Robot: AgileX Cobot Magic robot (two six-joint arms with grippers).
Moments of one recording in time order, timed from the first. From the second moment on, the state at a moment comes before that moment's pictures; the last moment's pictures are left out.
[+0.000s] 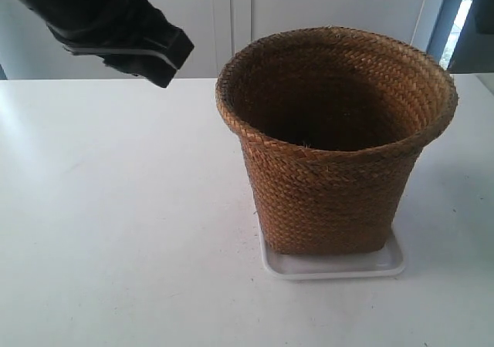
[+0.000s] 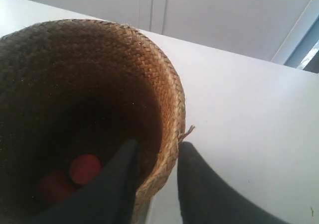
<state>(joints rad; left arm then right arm) -0.59 1.42 -1.54 0.05 1.12 -0.03 -0.03 1.00 -1.11 0.18 0.76 -0.25</state>
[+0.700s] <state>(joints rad) -0.59 1.27 -1.45 0.08 1.04 0.01 -0.03 0.93 -1.05 0.18 0.75 -0.25</state>
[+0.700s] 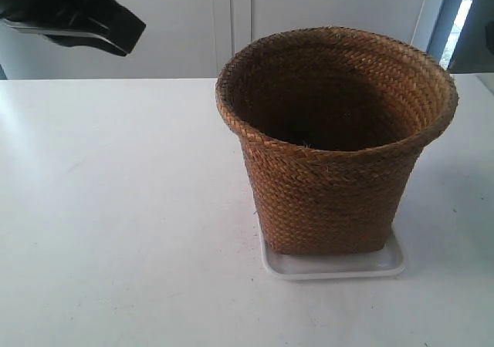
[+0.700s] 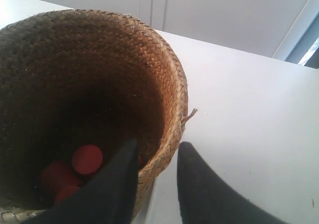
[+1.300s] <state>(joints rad) -0.59 1.23 -1.45 0.08 1.11 0.01 -0.03 0.93 -1.05 0.18 0.75 -0.25</state>
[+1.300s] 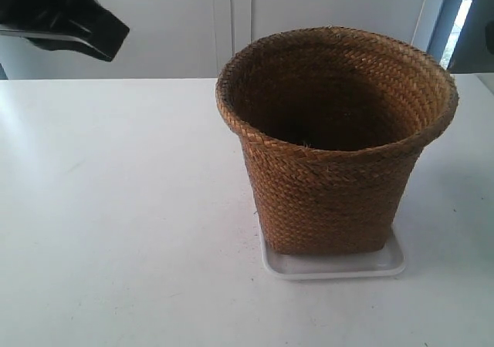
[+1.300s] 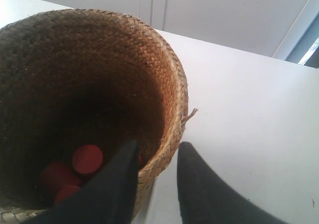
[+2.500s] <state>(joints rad) -0.19 0.71 -0.87 -0.20 0.64 0.03 -0.03 0.93 -1.05 0.18 0.75 -0.25</state>
